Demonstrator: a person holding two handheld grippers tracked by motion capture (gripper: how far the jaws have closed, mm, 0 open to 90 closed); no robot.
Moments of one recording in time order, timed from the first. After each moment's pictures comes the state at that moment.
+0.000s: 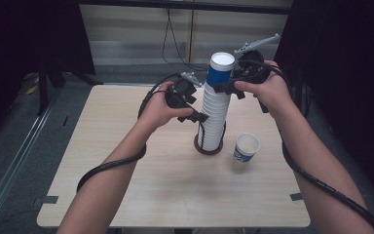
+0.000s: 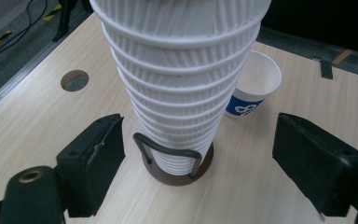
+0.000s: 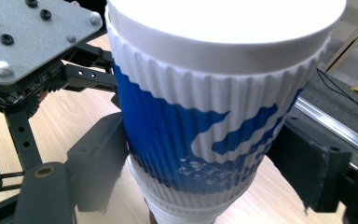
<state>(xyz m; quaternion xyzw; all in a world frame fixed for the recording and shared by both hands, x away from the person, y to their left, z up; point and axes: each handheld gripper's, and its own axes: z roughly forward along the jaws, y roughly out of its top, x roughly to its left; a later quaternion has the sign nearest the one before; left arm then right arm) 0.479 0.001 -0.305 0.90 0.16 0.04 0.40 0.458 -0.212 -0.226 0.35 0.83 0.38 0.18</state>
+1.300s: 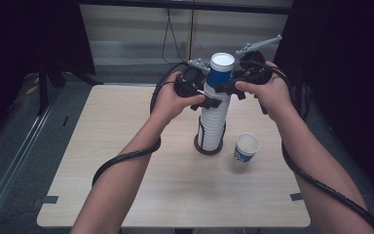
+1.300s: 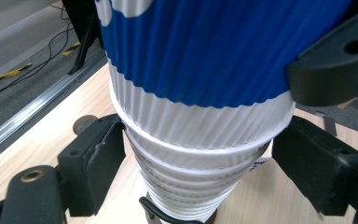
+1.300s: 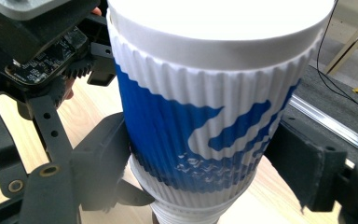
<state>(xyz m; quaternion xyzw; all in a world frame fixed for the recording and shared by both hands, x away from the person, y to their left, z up) 0.490 -0.021 -0.285 0.86 0.19 0.06 0.47 0.454 -0.214 -0.226 0.36 0.83 0.39 0.18</state>
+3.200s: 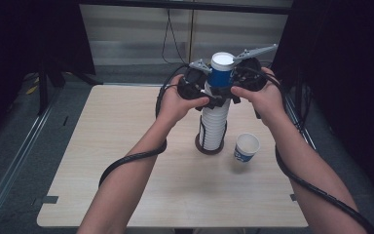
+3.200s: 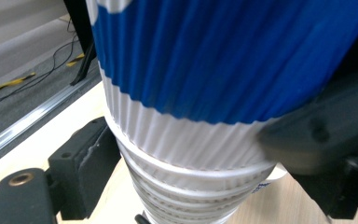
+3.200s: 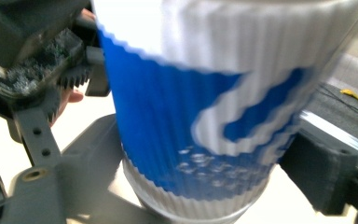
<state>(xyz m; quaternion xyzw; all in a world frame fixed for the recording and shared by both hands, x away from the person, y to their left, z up) 0.492 -0.030 -0.294 0.84 0.20 0.06 0.49 0.455 -0.210 -0.245 0.38 0.81 0.41 0.20</state>
